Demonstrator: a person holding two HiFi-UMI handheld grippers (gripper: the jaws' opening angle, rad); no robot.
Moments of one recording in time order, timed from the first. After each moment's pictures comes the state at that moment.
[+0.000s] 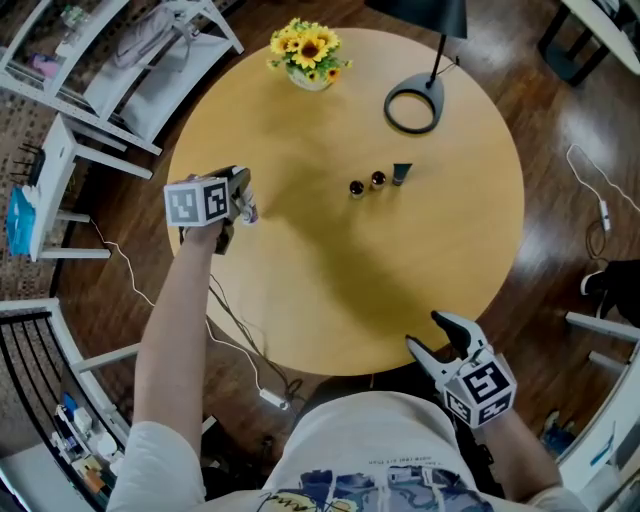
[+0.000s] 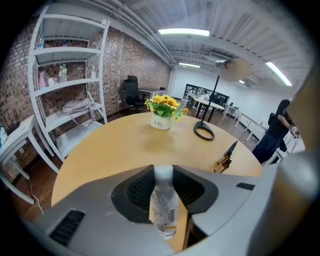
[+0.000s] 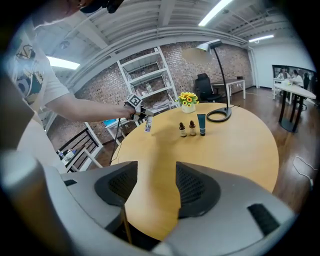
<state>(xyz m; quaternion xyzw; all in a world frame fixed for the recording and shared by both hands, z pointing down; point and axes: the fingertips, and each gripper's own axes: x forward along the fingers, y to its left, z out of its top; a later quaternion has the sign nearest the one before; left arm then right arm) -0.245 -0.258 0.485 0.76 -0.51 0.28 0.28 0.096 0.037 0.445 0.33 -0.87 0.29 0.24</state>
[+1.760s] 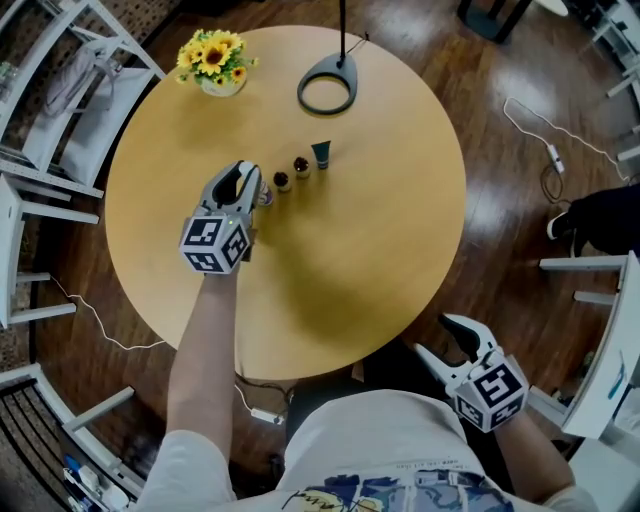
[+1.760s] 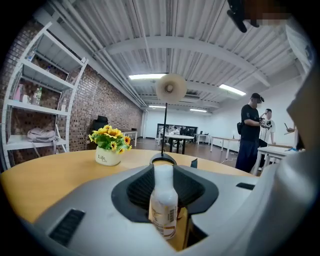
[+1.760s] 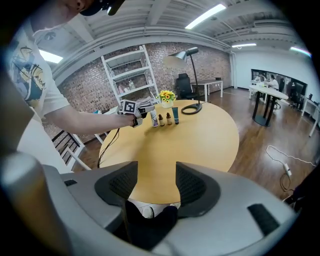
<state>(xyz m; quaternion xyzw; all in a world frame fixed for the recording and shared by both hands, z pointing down) -0.051 -0.236 0.479 0.89 -0.43 0.09 0.10 0.182 0.105 0.447 0.43 -0.81 0.30 0.27</state>
